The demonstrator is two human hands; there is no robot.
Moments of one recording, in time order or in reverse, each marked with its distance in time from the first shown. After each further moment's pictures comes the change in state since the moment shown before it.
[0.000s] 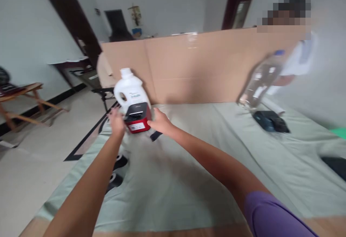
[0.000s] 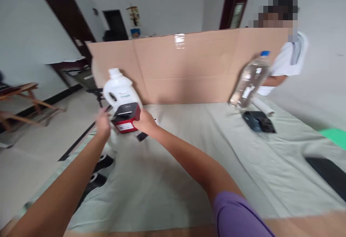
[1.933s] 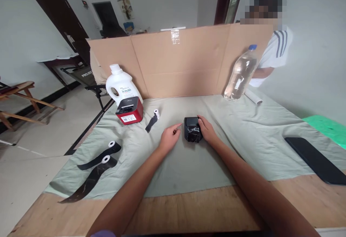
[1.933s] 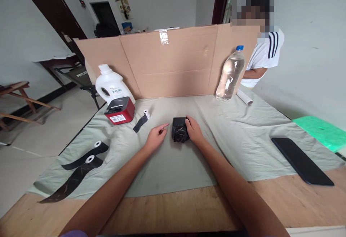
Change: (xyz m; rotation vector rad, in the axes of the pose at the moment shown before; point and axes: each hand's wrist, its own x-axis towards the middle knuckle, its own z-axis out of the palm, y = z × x) left_hand -0.265 0.013 0.090 0.324 -0.889 0.227; right_hand -0.201 0.110 -0.158 -0.055 0.299 0.366
